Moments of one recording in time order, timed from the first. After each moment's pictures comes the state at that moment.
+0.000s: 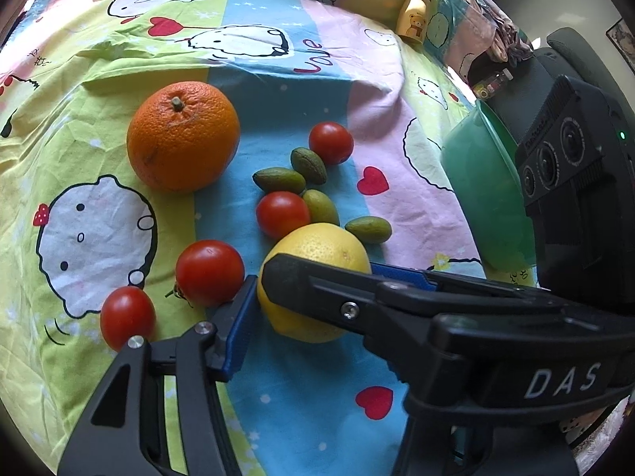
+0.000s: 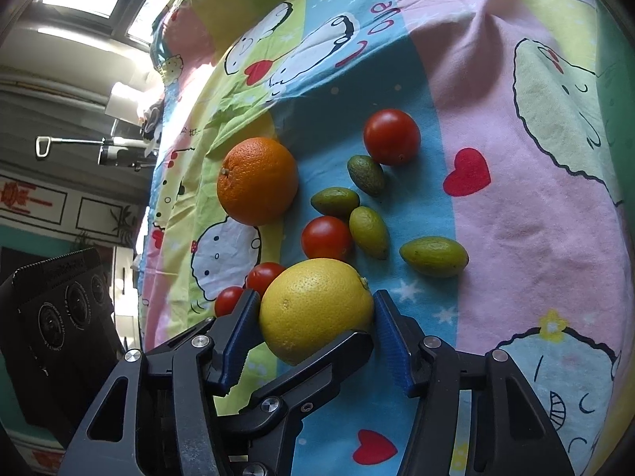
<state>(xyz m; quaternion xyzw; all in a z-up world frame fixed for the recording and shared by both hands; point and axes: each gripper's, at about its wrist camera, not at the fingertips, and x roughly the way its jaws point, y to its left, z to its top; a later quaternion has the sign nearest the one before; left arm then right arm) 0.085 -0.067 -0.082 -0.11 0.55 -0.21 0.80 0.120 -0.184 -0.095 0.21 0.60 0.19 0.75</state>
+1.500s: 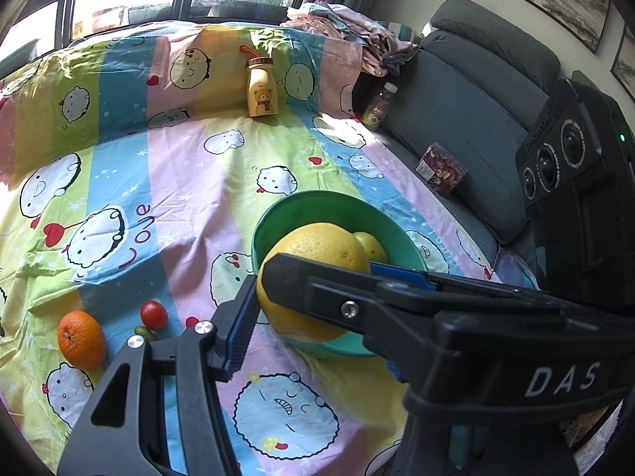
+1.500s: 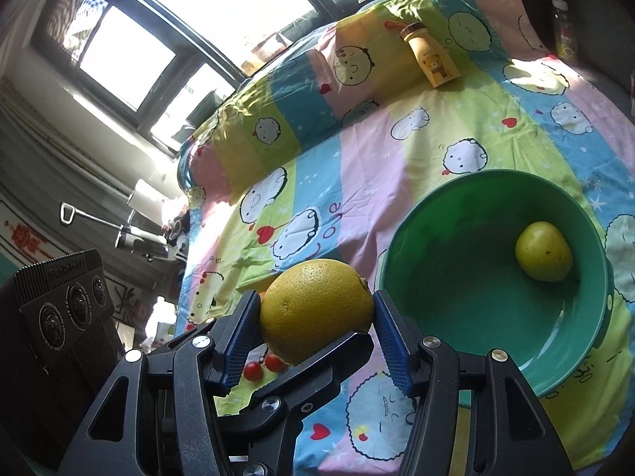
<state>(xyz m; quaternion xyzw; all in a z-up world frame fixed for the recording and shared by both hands) 0.095 -0.211 0.052 -0.02 0.42 -0.33 0.84 0.085 -0.315 0.062 0.23 0.44 0.13 0.86</state>
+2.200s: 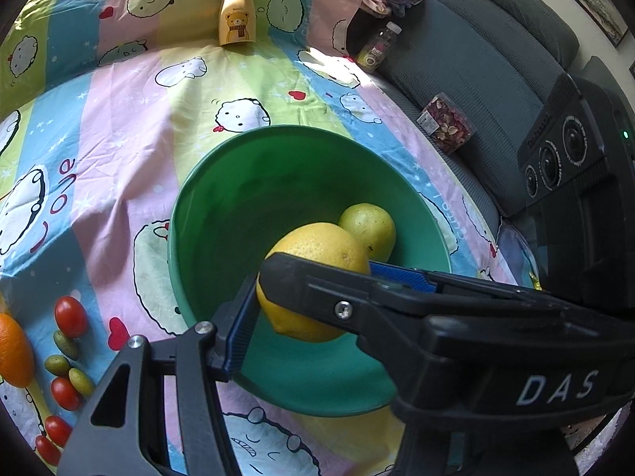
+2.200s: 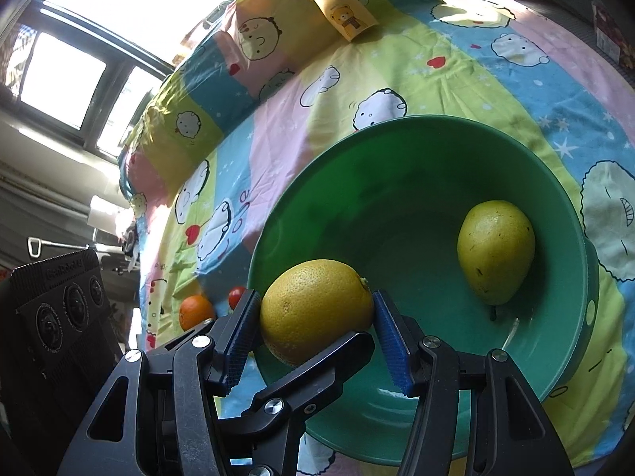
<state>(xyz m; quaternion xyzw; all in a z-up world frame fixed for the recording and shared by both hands) 0.138 -0.269 -0.019 -0.02 0.51 -0.35 0.78 0.116 -0.380 -0.006 0.27 0.50 0.07 0.82</state>
